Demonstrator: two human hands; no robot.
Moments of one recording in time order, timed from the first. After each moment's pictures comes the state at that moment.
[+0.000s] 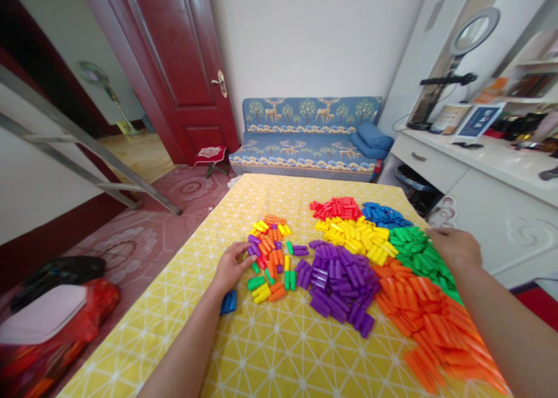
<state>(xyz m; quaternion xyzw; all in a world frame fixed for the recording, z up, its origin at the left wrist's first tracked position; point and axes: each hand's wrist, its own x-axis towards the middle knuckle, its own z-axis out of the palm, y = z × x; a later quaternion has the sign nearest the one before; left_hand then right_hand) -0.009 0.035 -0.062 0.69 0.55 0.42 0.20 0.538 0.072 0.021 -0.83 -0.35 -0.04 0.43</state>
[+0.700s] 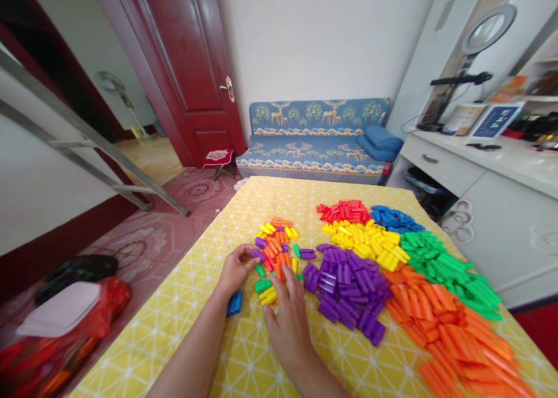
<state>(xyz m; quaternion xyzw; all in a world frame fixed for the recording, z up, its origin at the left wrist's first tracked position) -0.005 0.030 -0.057 0.57 0.51 0.53 0.37 0.170 -0.069 -0.053 -0.53 -0.73 0.16 0.40</state>
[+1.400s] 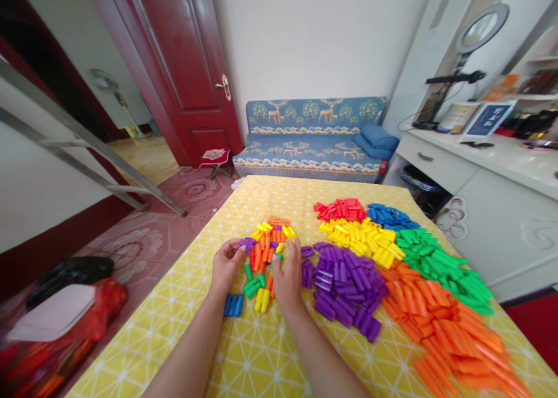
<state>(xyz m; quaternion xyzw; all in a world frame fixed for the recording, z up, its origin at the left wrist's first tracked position) -0.008 0.036 -0.058 0.44 0.52 0.63 0.37 0.158 0.012 -0.066 -0.57 -0.59 0.19 0.54</state>
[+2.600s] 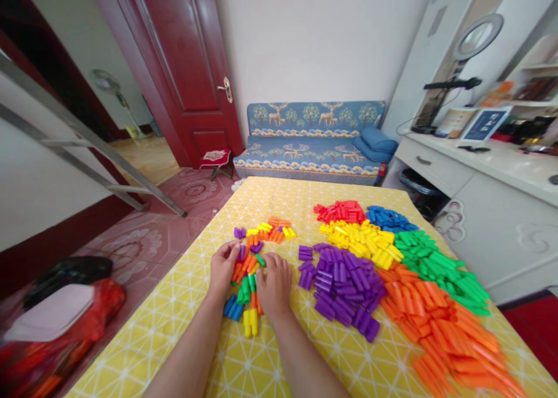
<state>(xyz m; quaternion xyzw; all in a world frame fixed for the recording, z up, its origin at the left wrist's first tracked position) -0.014 0.034 -0.054 0.43 0.55 0.64 0.33 0.134 -0.010 -0.048 -0.57 -0.70 0.15 0.41</state>
